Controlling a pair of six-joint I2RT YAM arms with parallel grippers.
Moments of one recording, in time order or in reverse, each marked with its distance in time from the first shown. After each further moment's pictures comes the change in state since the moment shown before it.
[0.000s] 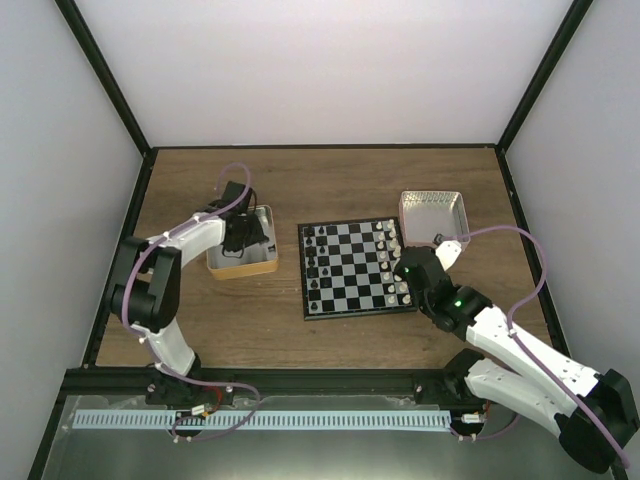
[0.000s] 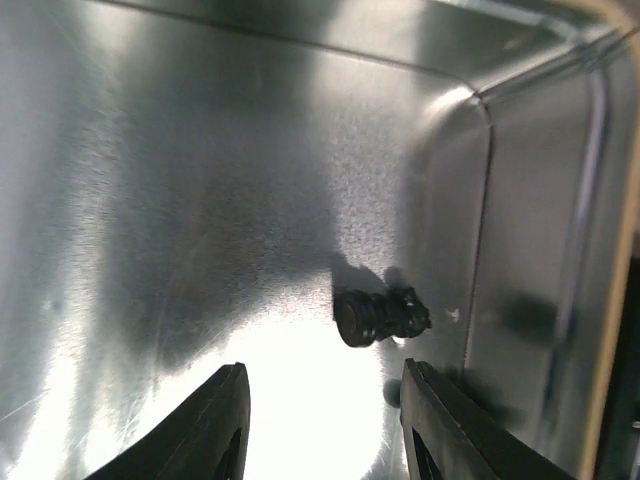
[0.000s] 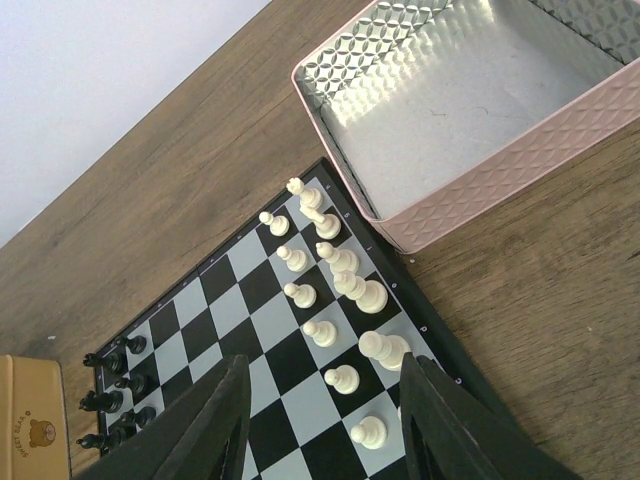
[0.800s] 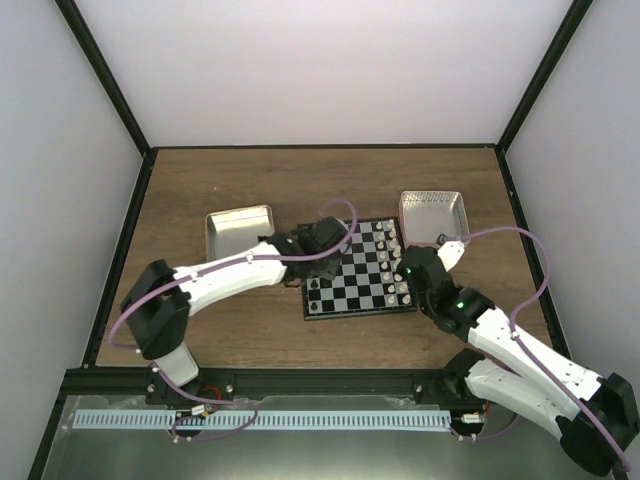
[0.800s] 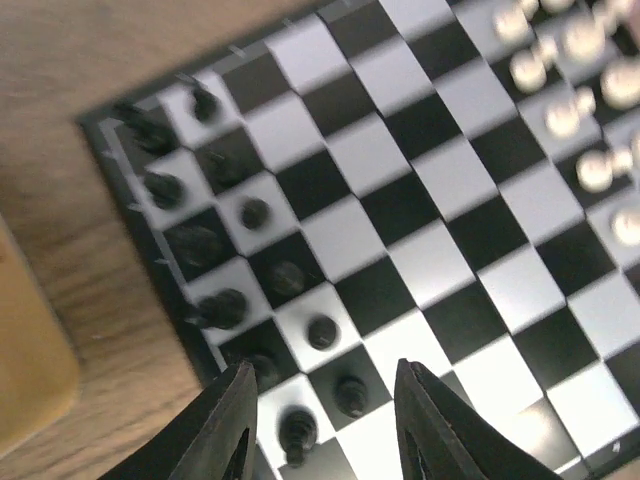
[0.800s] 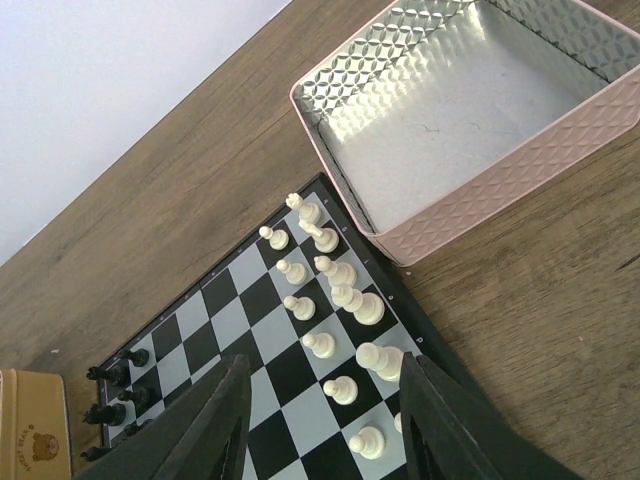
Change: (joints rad) left arm -0.669 0.001 0.168 -0.137 -0.269 0.188; right arm 0.000 -0.022 0.000 -0.007 0.025 0.002
